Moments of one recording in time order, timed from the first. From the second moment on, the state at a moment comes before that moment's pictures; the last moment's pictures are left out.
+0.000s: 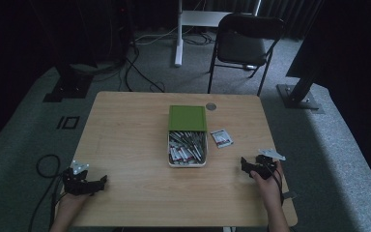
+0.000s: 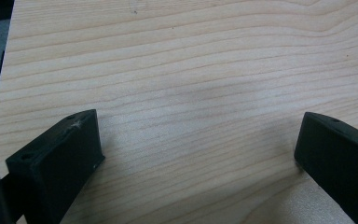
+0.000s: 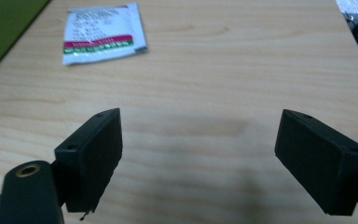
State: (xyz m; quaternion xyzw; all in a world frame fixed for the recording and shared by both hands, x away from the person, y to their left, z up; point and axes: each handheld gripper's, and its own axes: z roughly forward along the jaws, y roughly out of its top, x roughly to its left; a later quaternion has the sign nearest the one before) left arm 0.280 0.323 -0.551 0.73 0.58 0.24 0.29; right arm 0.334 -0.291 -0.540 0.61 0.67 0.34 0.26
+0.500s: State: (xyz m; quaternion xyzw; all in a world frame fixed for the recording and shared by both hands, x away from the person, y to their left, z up) left arm 0.280 0.323 -0.551 0.73 0.58 0.24 0.29; right arm 0.300 -0.309 -0.545 0.63 0.65 0.33 0.25
